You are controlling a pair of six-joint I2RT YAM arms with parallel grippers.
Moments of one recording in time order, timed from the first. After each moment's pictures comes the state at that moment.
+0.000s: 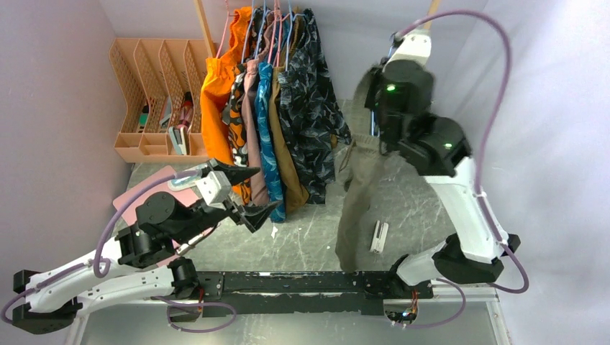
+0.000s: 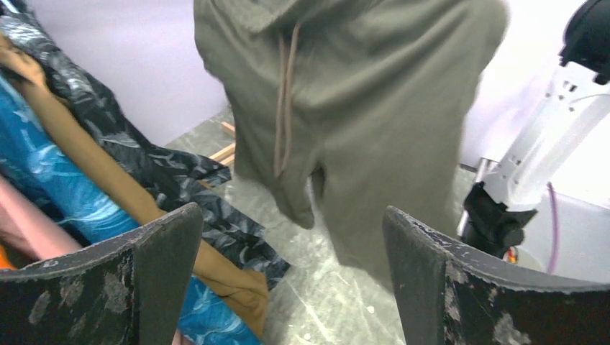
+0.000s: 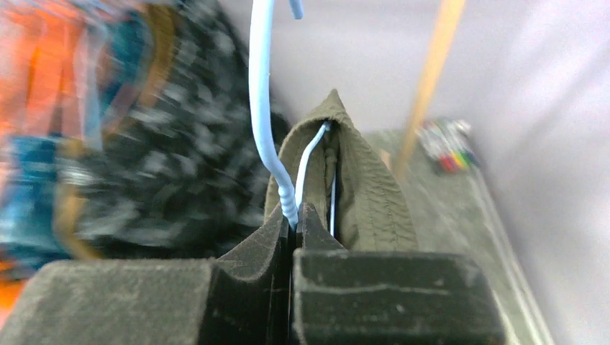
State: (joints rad) left arm -1.16 0.62 0.82 -0.04 -0.15 0.00; right arm 0.77 1.40 2.02 -0.85 0.90 0.19
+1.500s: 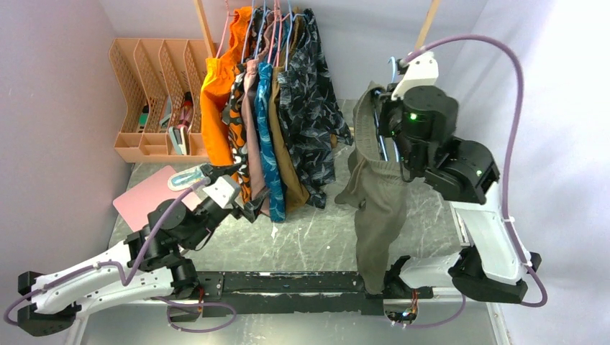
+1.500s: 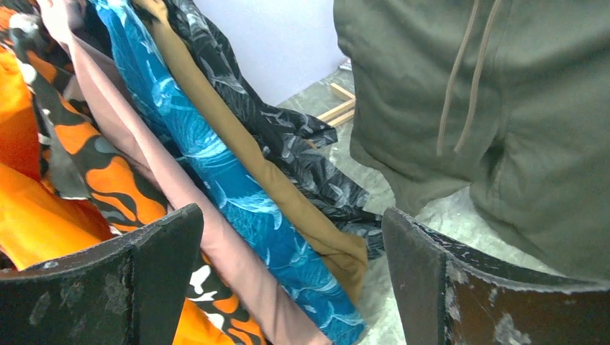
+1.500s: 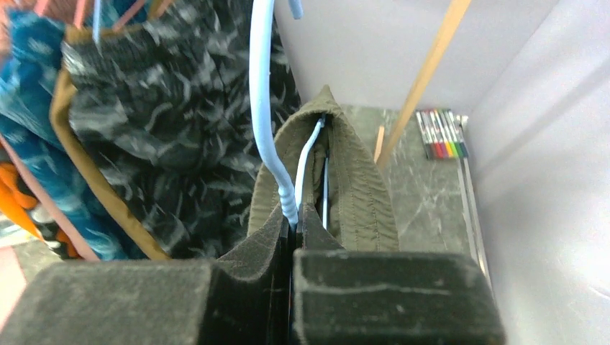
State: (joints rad) left arm -1.16 0.56 0.68 0.00 -0.44 0.22; right arm 0.83 1.26 2.04 -0.99 0.75 0.10
